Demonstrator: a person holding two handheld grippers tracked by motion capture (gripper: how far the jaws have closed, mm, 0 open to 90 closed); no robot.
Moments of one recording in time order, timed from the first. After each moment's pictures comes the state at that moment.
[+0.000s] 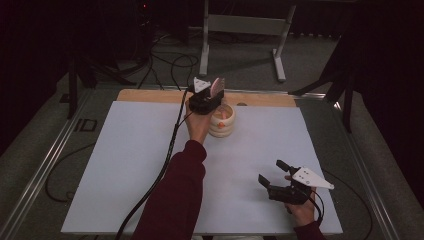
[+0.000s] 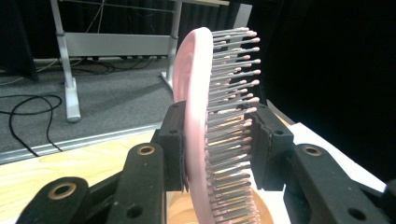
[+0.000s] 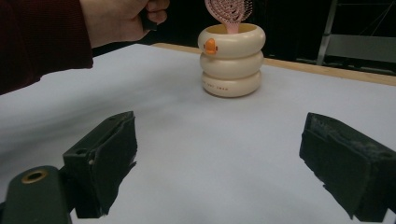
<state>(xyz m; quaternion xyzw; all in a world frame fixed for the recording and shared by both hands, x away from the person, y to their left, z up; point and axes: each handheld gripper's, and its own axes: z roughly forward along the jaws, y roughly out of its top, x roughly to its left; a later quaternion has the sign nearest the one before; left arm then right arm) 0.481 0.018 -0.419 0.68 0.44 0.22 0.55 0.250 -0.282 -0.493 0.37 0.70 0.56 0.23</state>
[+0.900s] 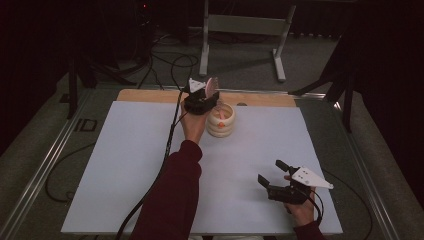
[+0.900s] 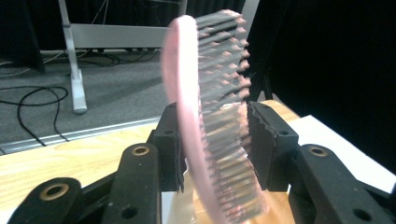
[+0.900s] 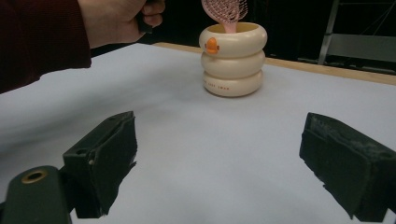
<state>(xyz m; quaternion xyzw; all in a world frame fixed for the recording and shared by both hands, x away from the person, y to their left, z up) 0.484 0.031 -0.426 0.68 0.45 0.22 0.53 0.251 -0.281 -0.494 0.37 0.70 0.56 0.23</state>
